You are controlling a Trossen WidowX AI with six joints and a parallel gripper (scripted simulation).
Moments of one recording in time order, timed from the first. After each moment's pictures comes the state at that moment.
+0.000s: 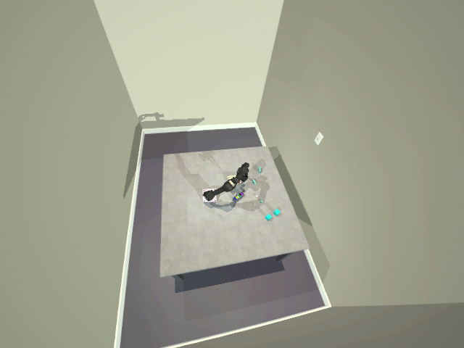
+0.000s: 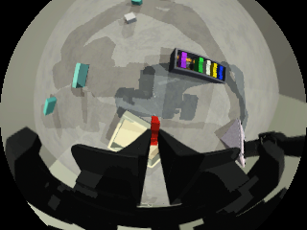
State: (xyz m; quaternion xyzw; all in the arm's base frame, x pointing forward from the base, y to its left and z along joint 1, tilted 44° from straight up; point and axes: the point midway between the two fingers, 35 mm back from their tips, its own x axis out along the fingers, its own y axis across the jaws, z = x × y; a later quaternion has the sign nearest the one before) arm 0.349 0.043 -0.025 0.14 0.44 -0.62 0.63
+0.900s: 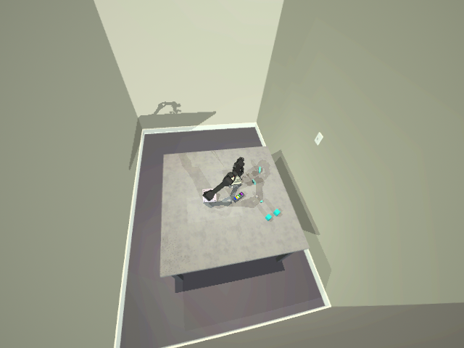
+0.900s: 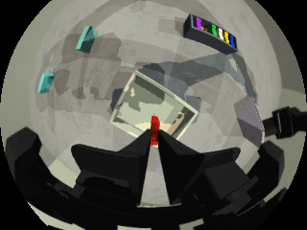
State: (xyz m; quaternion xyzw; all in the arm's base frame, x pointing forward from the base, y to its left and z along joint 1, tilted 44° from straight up) arm 0.336 0.094 -0.094 0.14 0.44 -0.62 0.63
